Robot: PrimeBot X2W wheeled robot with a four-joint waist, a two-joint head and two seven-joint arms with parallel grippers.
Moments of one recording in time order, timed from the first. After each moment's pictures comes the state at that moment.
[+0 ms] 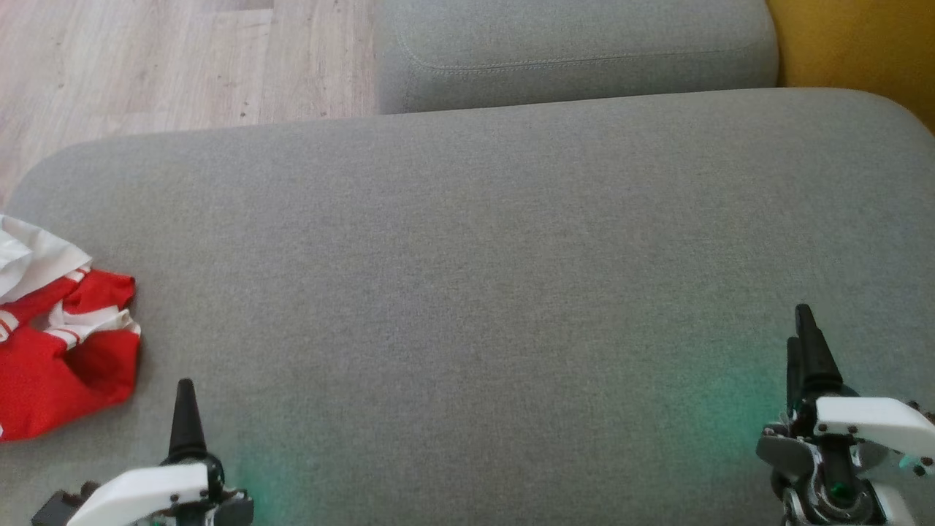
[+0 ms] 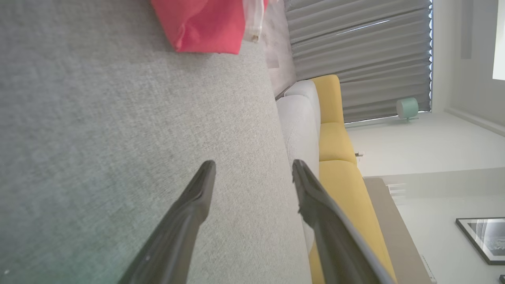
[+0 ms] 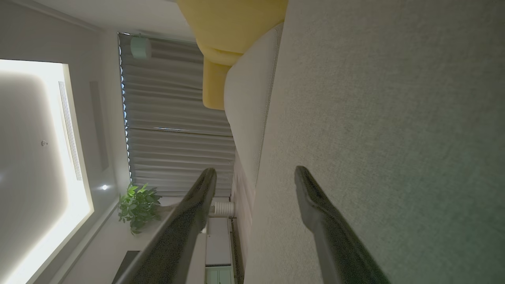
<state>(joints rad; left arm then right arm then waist) -0.02 0.04 0.06 0.35 -1.39 -0.12 0.04 -0.08 -0.04 -0.08 0.36 1.45 0.12 0.04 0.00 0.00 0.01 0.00</state>
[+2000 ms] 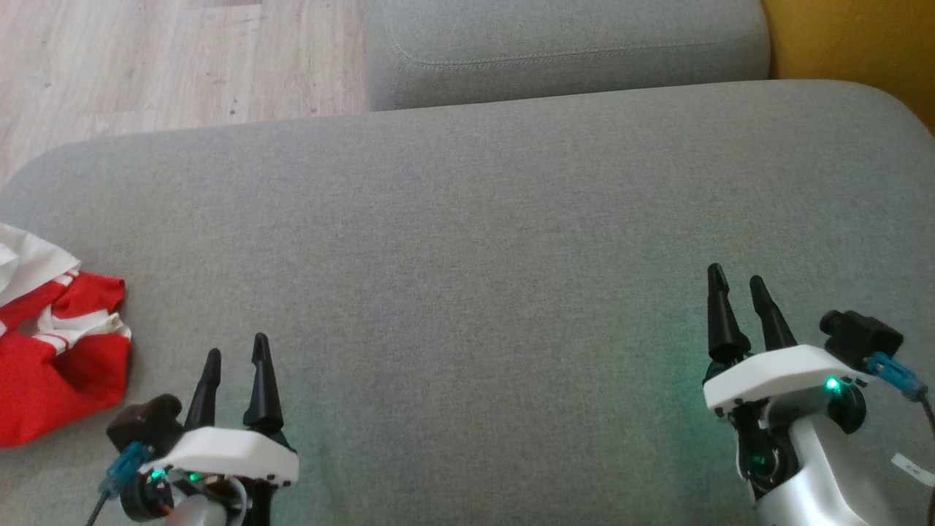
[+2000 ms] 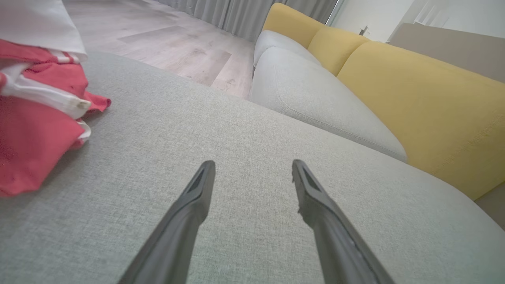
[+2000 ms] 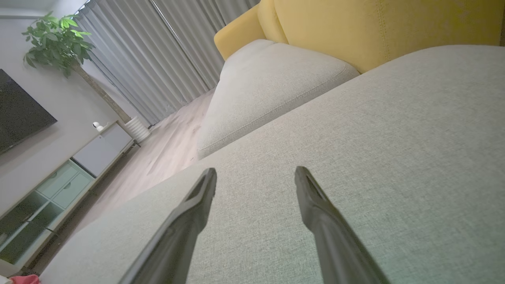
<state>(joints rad) -0.12 0.08 -0.10 0.44 -0.55 -0.10 -0.13 -0.22 -0.05 0.05 0.50 0.56 0.12 -0.13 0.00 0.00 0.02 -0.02</state>
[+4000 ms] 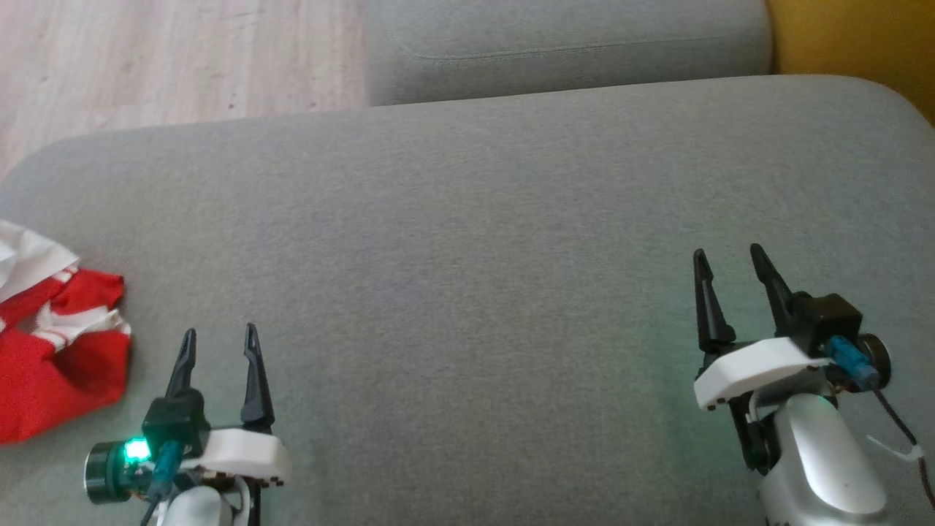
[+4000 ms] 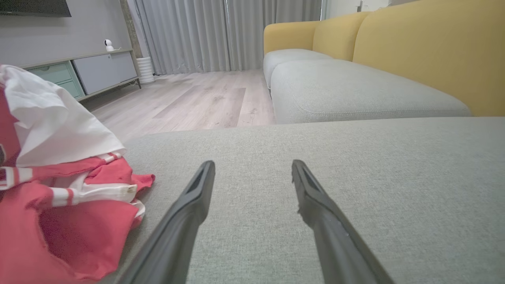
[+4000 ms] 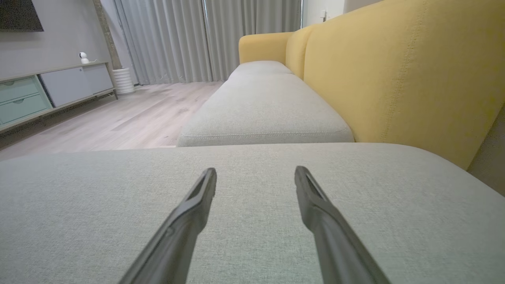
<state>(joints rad) -0.14 0.06 -0.01 0.47 -0.06 0.02 -0.25 -0.27 -0.05 0.01 0.55 0.05 0.12 -0.25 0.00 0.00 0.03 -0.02</state>
